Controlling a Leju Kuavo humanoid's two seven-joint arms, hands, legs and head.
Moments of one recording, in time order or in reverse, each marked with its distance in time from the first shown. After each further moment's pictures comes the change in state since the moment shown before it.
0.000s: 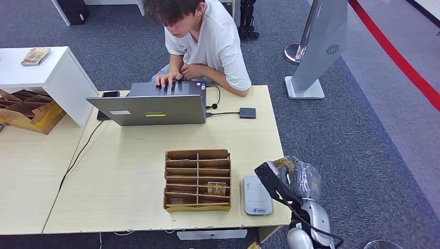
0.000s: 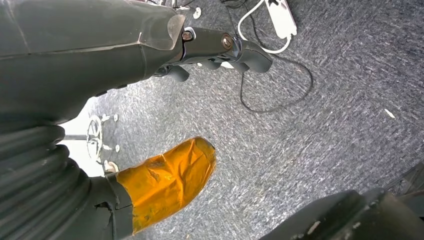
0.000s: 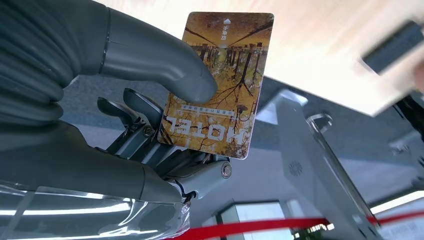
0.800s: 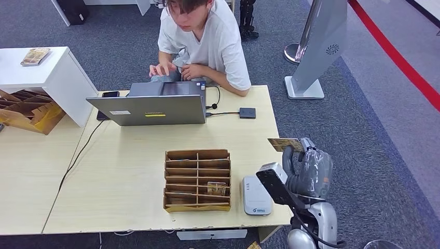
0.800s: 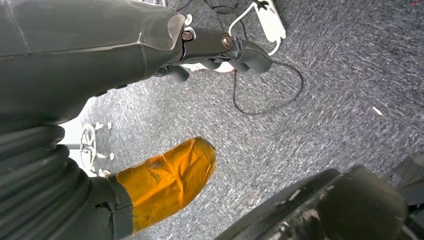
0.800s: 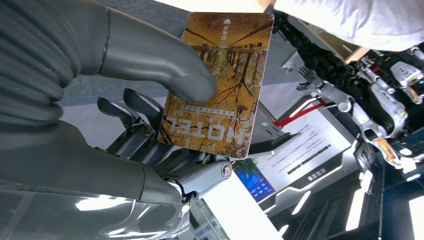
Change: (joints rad) left arm -0.001 -0.006 0.000 0.000 -0.036 -0.004 -0.023; right arm 0.011 0.014 0.049 -0.190 0.012 -0.185 -0.199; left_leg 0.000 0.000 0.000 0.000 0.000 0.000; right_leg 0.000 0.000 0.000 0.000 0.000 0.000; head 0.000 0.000
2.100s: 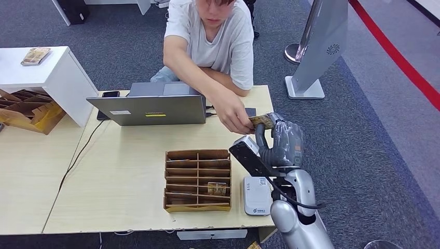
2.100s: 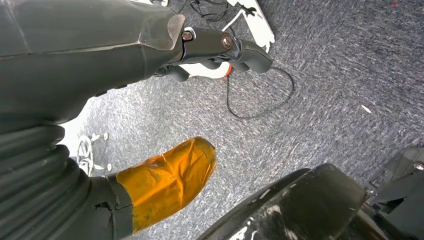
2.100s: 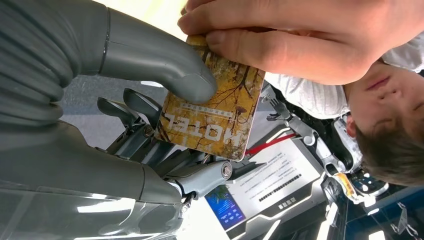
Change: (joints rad) left arm -0.025 0.001 -0.010 0.000 -0.039 -0.044 -0.001; right arm -0.246 0.007 0.112 0.170 -0.043 0.110 0.064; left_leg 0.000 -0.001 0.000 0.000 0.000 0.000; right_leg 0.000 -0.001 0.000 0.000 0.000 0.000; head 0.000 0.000
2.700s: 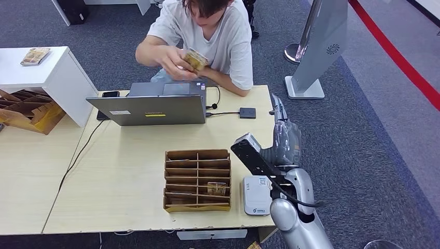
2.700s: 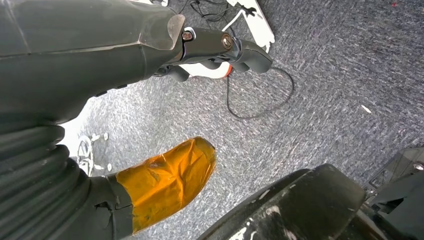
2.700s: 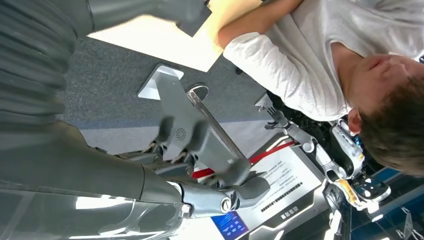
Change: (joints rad) left arm 0.000 0.000 -0.002 0.000 0.002 0.000 0.001; right arm -0.007 0.004 0.003 0.012 -0.073 -0.007 -0.024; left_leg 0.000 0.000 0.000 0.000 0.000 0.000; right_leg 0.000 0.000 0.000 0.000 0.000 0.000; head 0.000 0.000
